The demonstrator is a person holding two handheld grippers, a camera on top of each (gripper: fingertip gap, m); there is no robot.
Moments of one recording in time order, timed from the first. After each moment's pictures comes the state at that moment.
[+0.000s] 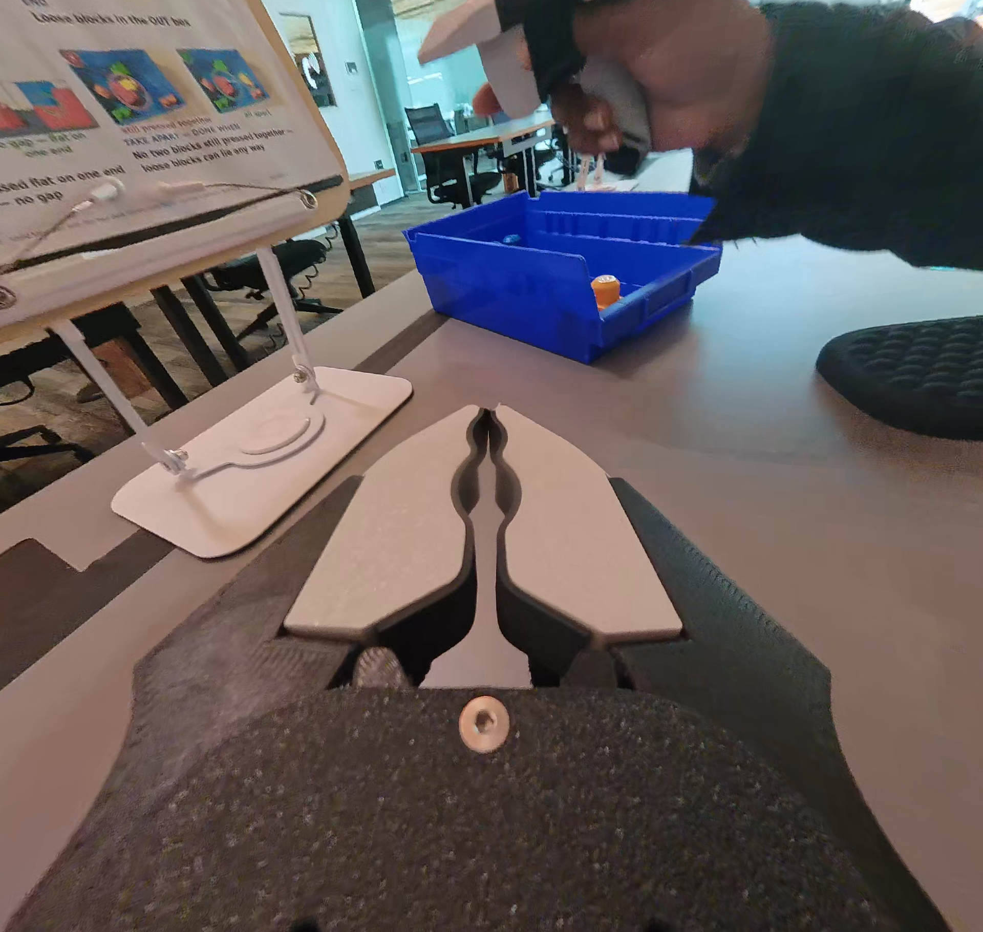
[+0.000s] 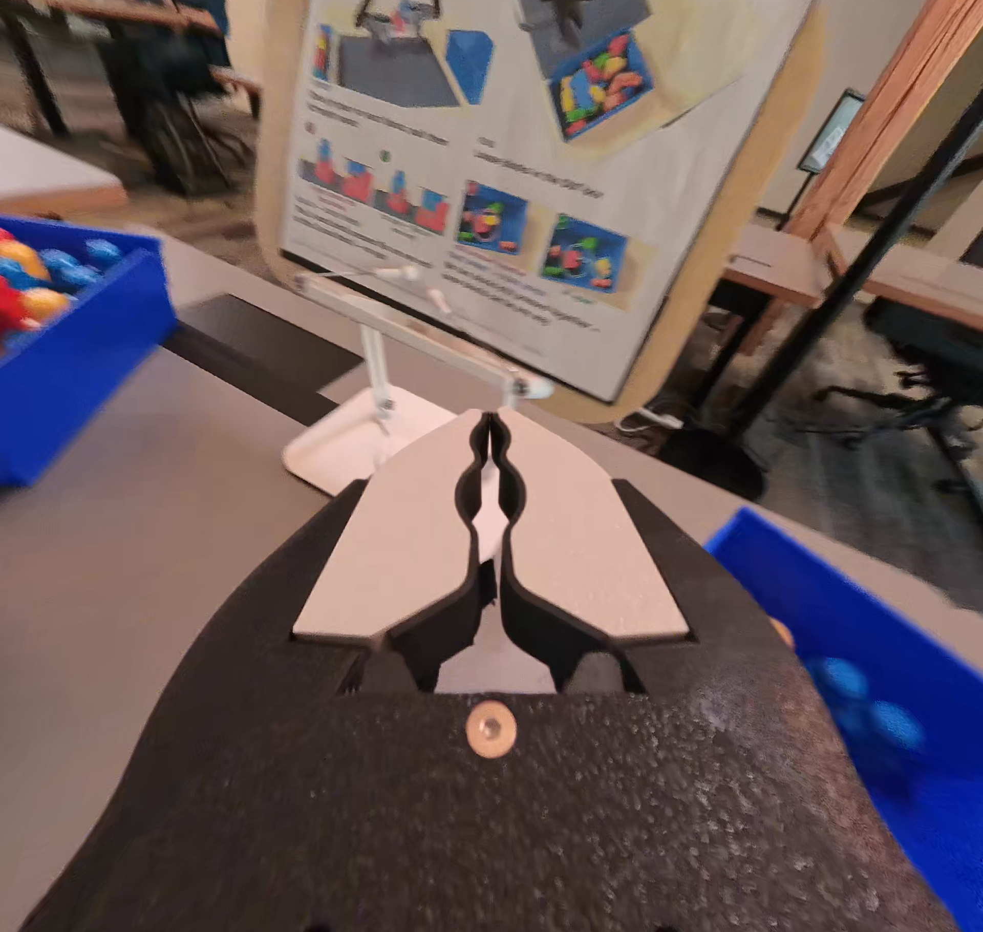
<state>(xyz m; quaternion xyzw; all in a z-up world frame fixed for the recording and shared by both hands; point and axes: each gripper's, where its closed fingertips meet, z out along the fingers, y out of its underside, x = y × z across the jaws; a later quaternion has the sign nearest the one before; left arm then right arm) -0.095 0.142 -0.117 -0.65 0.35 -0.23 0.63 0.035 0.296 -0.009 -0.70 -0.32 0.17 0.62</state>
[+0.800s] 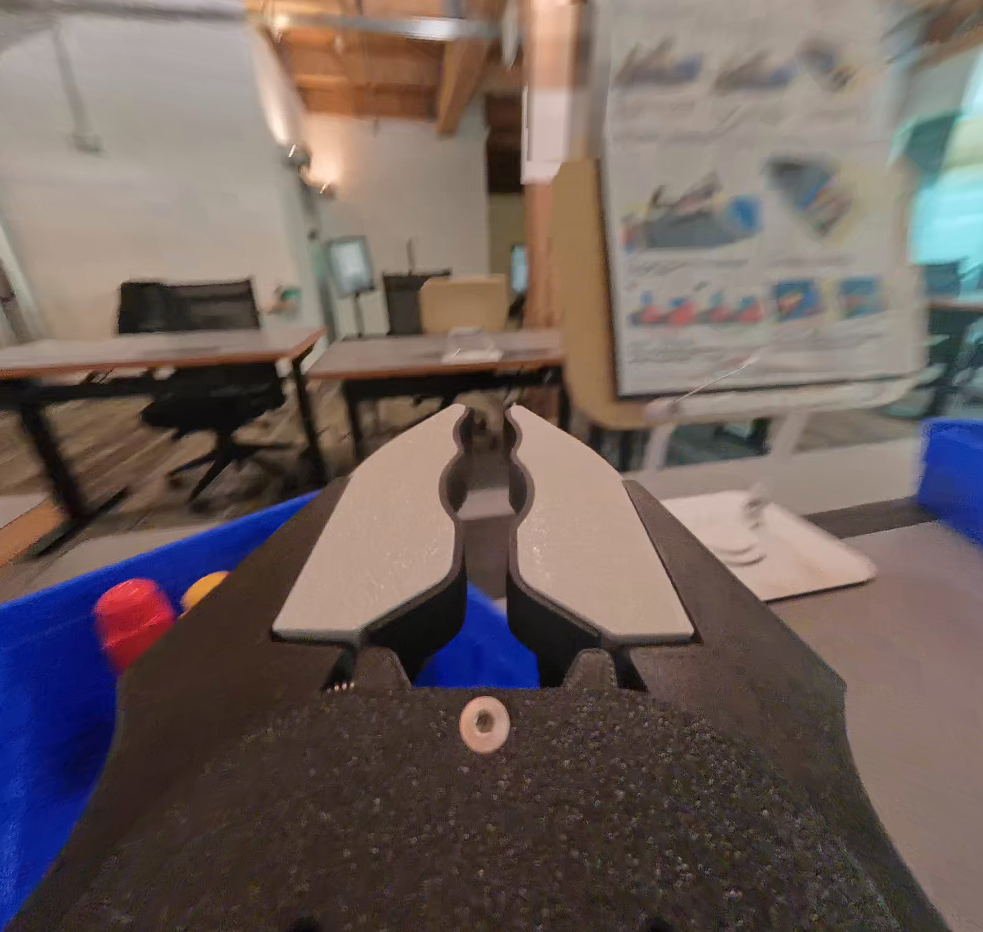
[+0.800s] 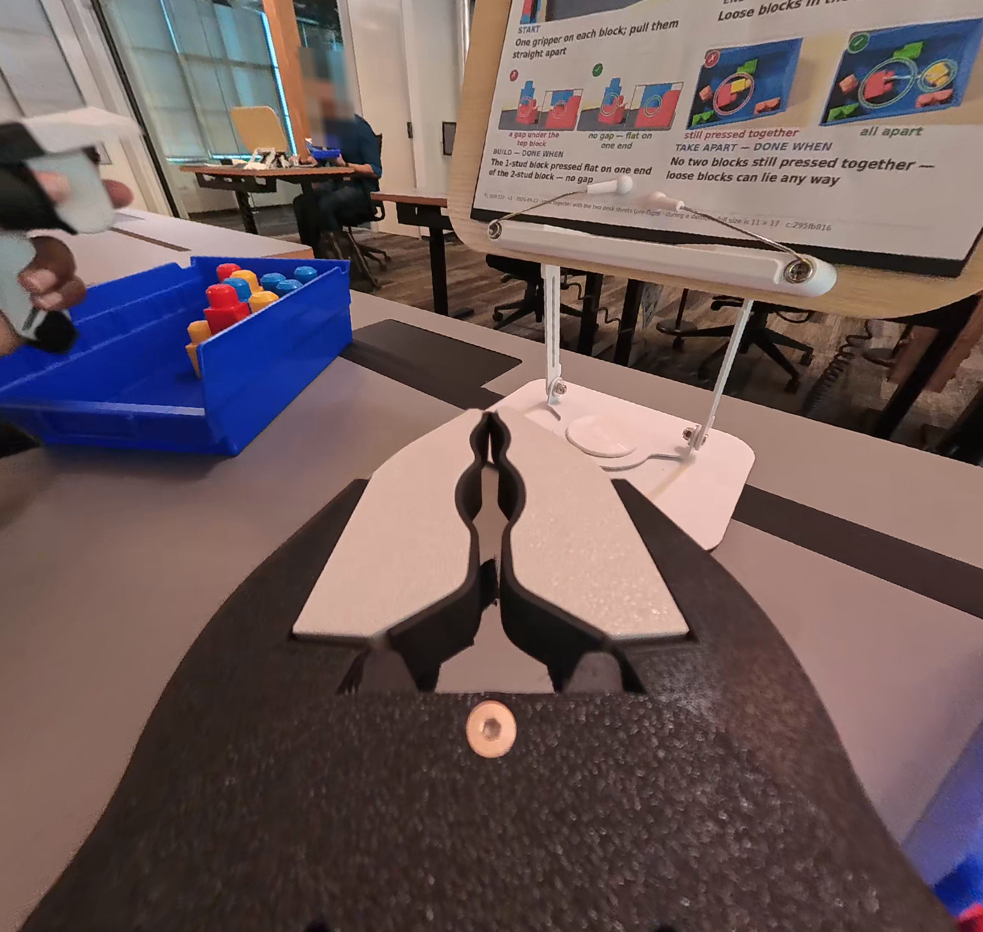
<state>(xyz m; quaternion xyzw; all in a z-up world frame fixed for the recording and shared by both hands) -0.328 0.183 -0.010 -0.63 0.00 0.02 0.77 -0.033 0.227 -0.097 -0.64 -0.31 0.30 0.63</state>
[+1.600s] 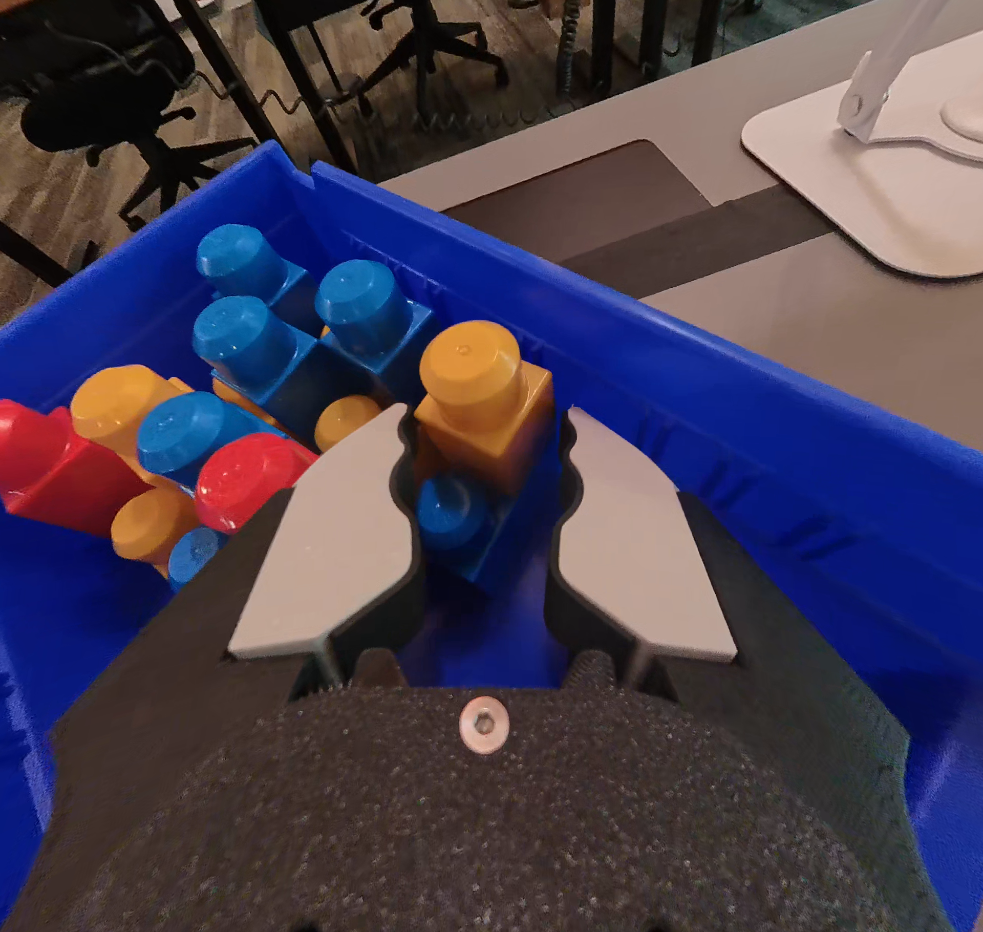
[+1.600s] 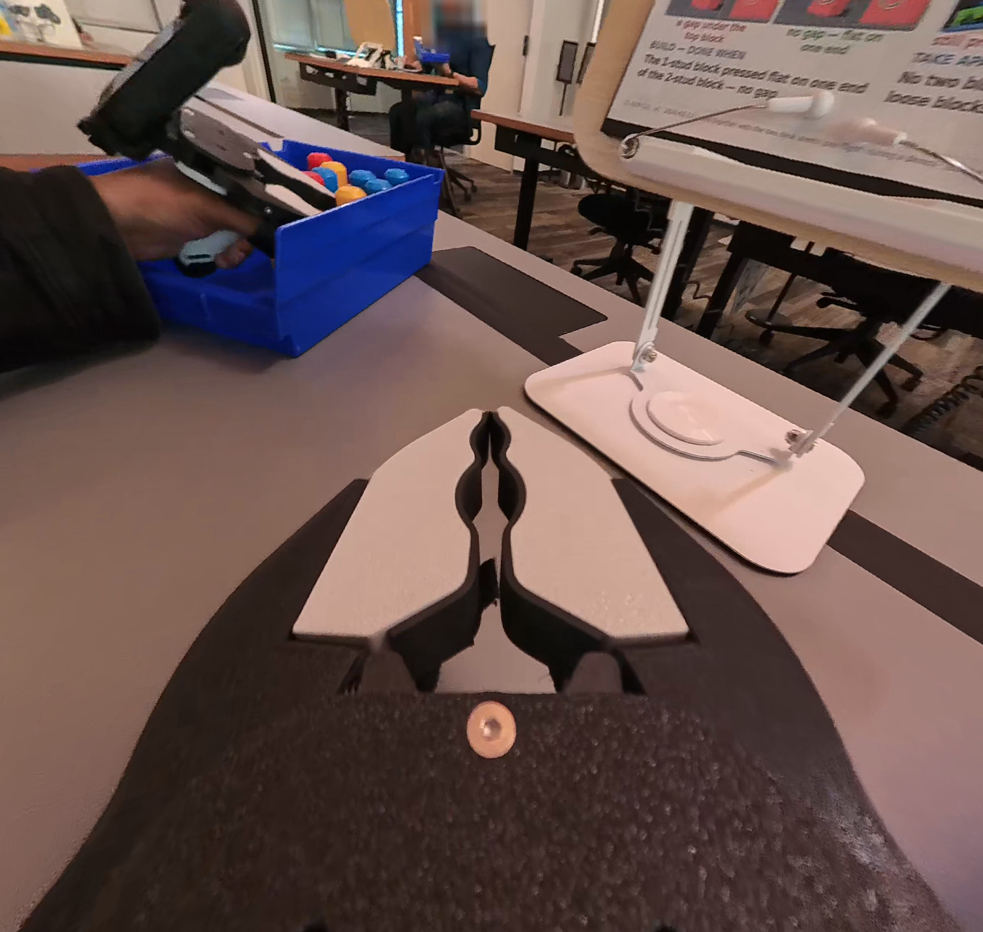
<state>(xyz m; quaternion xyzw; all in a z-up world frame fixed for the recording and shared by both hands) -0.393 0.238 -0.179 -0.86 0.06 0.07 0.50 -0.061 0.204 -0.132 -0.62 -0.43 0.31 0.58</state>
